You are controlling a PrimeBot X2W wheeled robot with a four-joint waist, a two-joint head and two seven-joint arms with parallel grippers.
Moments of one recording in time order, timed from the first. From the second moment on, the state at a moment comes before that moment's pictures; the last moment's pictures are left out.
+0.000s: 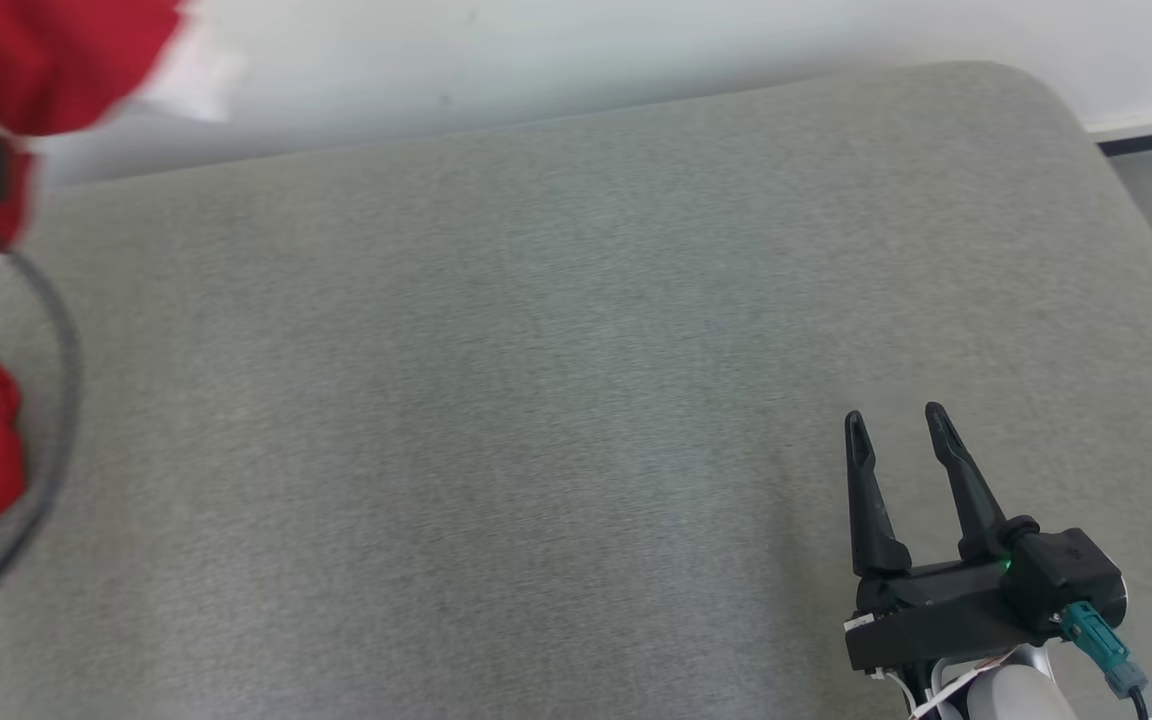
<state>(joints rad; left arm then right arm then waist) -0.92 0.44 -0.05 0.17 -0.30 -0.10 0.07 -0.14 -0.05 0.00 0.12 0.11 0.13 -0.26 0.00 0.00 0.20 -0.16</state>
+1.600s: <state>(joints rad) -0.63 0.10 -0.39 0.44 -0.30 0.03 -0.22 -0.12 -0.05 -0.03 0.14 0.12 0.13 -0.26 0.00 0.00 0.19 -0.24</state>
